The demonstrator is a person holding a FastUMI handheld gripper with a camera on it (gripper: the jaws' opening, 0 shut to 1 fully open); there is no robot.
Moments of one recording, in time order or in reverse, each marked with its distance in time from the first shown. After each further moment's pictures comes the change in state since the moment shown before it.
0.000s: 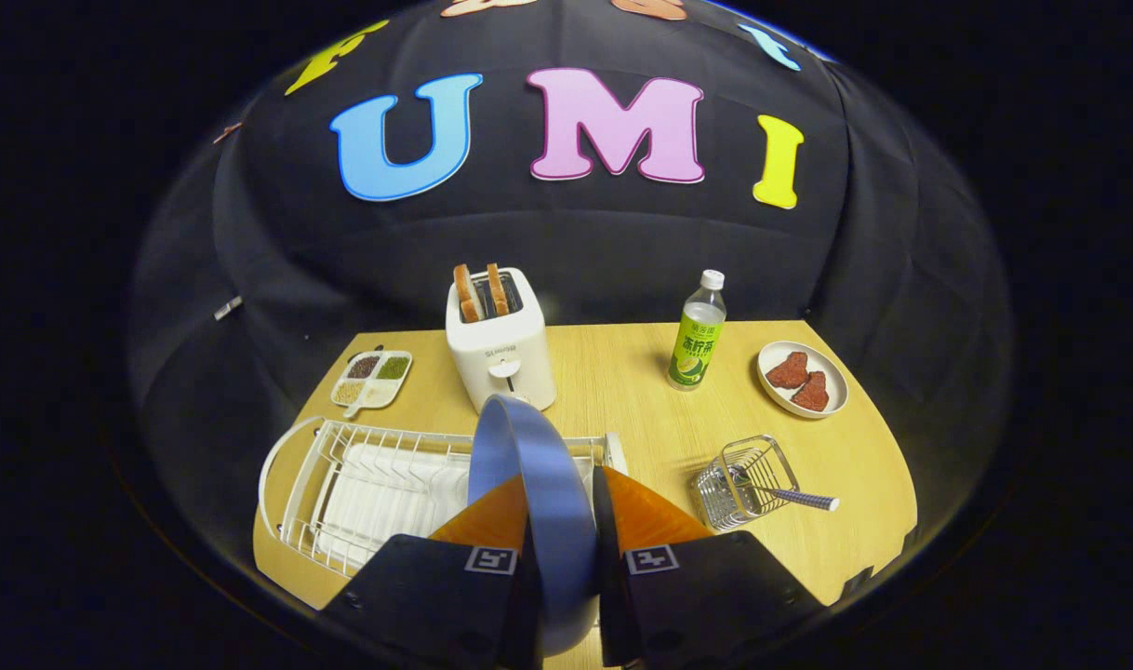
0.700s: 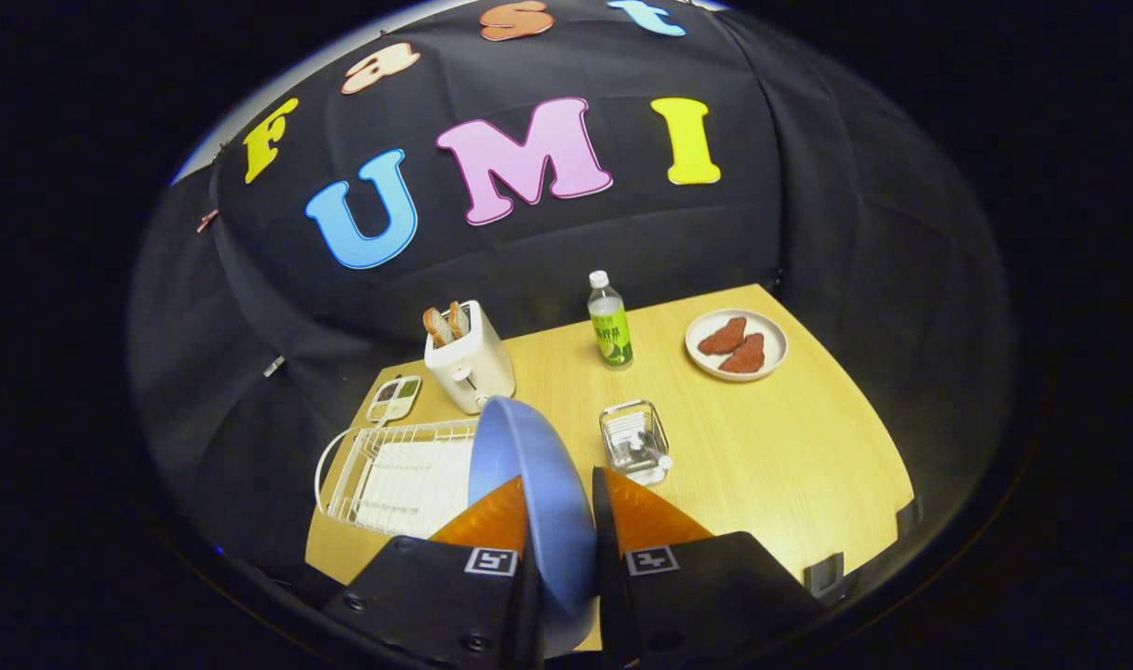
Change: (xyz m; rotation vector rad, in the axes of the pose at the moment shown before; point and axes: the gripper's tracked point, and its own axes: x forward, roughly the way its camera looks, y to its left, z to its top) arm -0.130 -0.160 -0.024 0.192 0.032 0.133
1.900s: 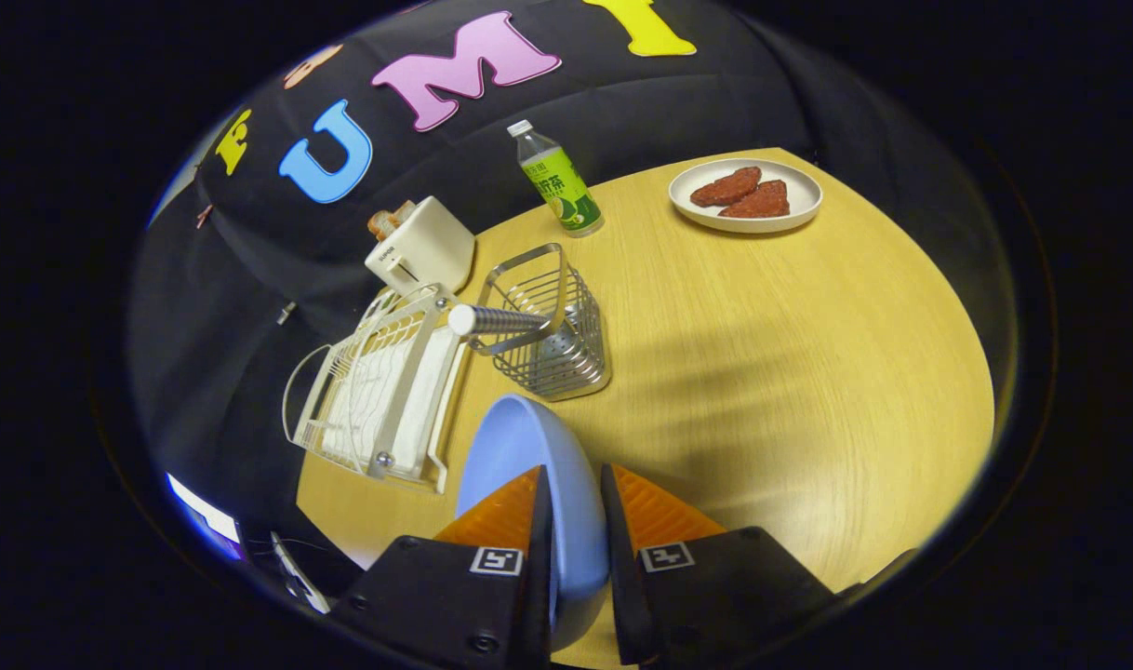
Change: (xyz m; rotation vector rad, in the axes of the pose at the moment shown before) arm 0.119 -0.139 -0.127 0.007 0.254 0.163
